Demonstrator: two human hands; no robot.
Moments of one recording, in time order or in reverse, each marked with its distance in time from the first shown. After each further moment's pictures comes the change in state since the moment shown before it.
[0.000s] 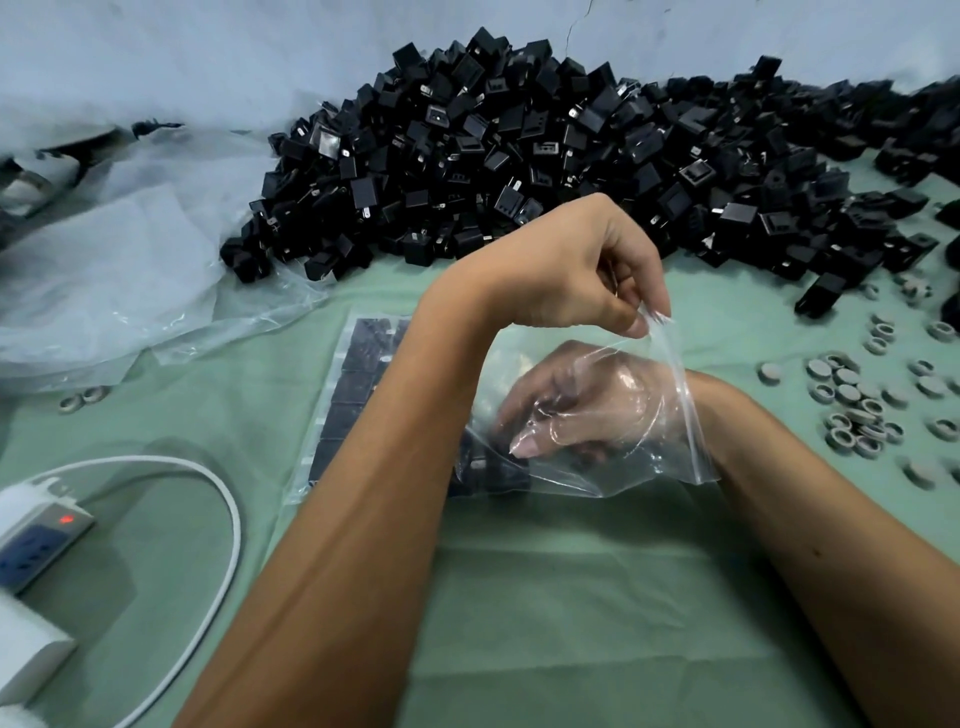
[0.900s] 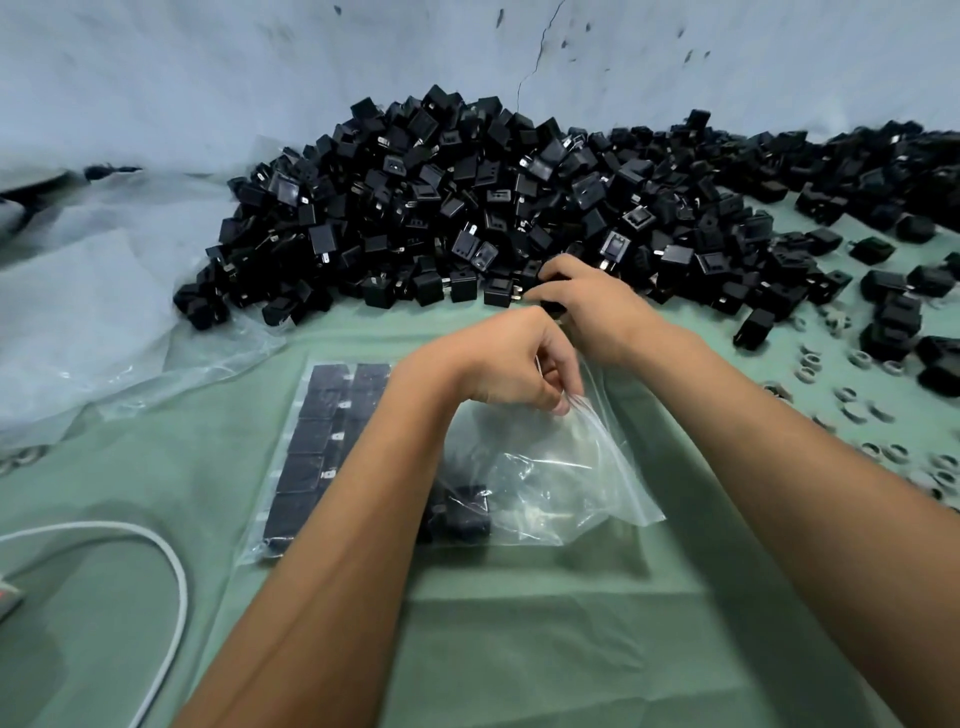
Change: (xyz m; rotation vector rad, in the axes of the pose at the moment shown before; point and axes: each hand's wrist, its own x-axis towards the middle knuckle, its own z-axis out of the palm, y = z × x) left_hand 0.005 -0.027 0.022 0.070 -0.117 -0.220; right_hand 0.011 -0.012 -0.099 -1.087 0.639 0.319
